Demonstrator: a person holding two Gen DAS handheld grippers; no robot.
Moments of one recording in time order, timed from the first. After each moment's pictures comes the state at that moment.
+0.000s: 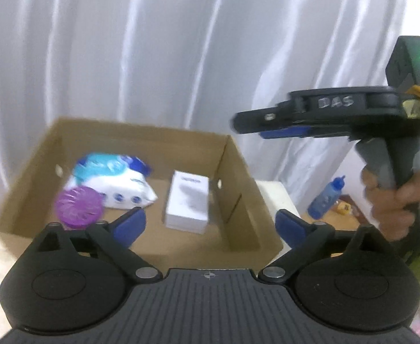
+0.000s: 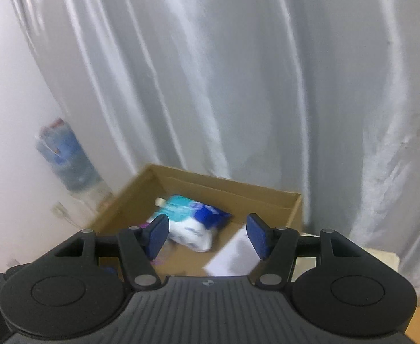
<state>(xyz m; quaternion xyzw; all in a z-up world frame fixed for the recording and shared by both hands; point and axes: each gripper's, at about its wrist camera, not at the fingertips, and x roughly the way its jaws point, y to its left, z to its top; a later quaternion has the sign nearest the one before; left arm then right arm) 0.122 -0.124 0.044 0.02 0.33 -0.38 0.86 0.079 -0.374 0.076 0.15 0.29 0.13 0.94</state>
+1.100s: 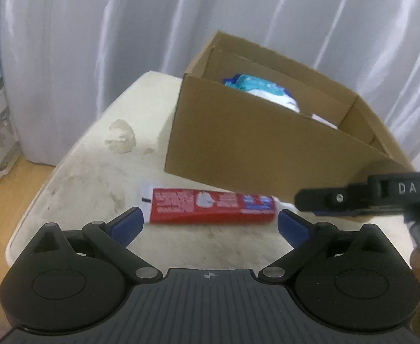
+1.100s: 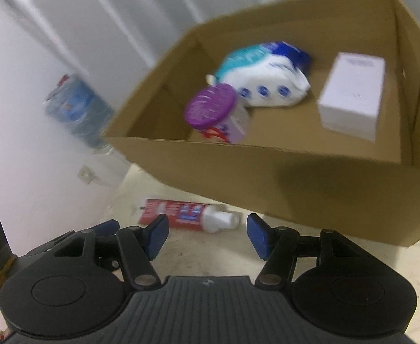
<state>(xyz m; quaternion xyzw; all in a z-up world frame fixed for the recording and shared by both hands) 0.163 0.006 -0.058 -0.03 0.41 -0.25 0.88 0.082 -0.239 -0.071 0.25 0.43 0.14 0.86</state>
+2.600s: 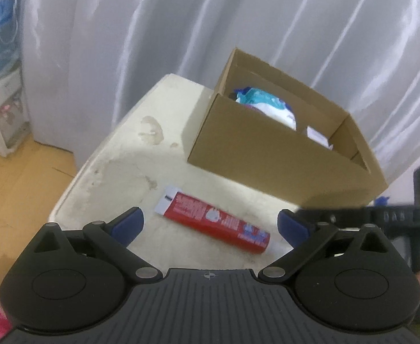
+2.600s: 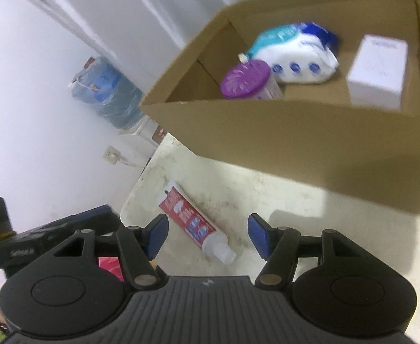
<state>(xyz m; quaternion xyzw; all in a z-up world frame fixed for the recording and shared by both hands) 0.128 0.058 -0.015 -0.07 0.43 -0.24 0.87 0.057 -0.220 -0.049 0.23 0.43 0.22 0.84</state>
